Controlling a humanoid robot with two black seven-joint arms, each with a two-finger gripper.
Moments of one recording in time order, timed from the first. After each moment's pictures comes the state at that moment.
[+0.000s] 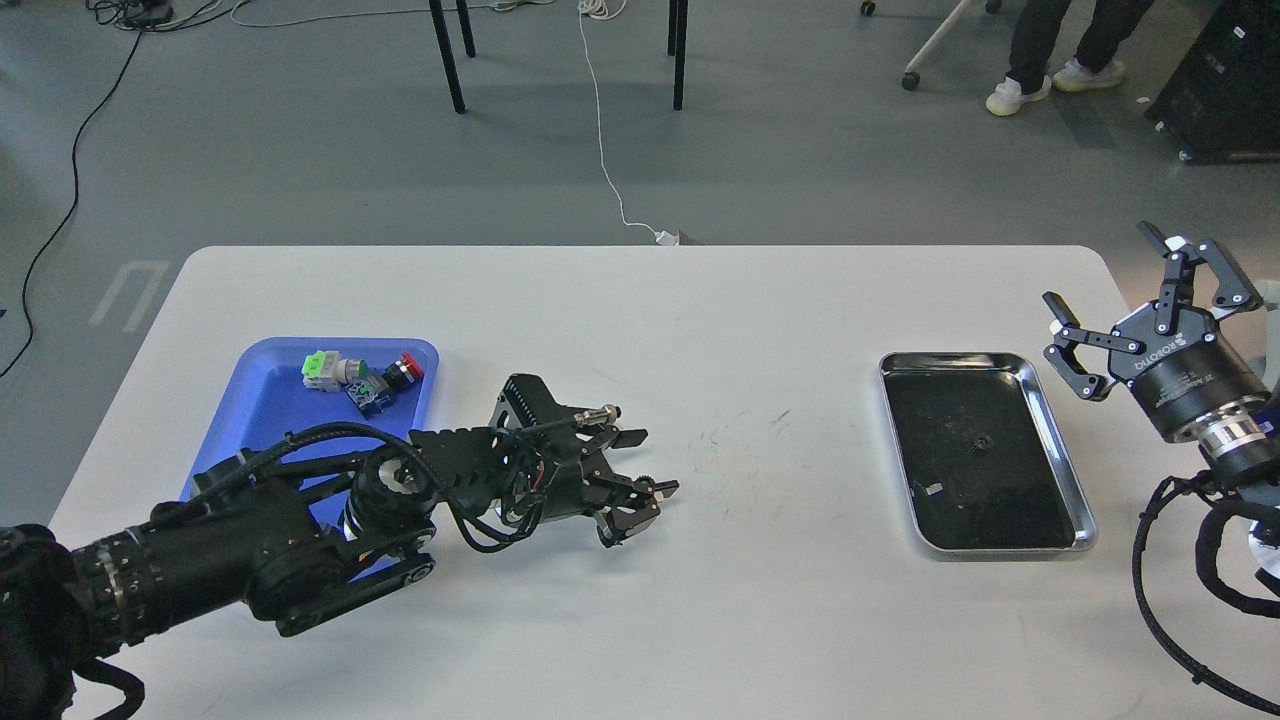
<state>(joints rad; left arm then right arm) -0.74 0.25 -0.21 -1.12 2.18 -0.05 -0.21 0.38 -0.74 0.69 1.04 0.08 0.49 0.49</state>
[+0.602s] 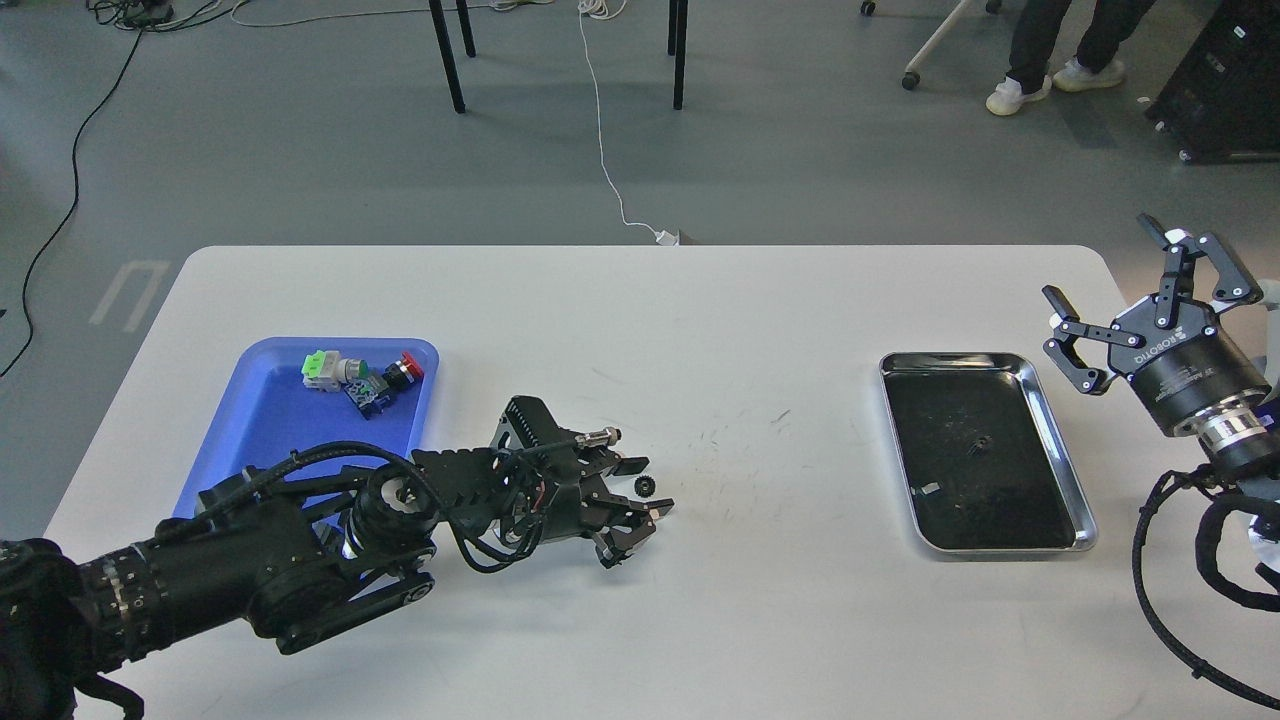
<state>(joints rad) -0.71 0.24 -0.19 -1.10 2.18 -0.05 -0.21 0.39 -0.74 0.69 1.04 0.07 0.49 0.49</state>
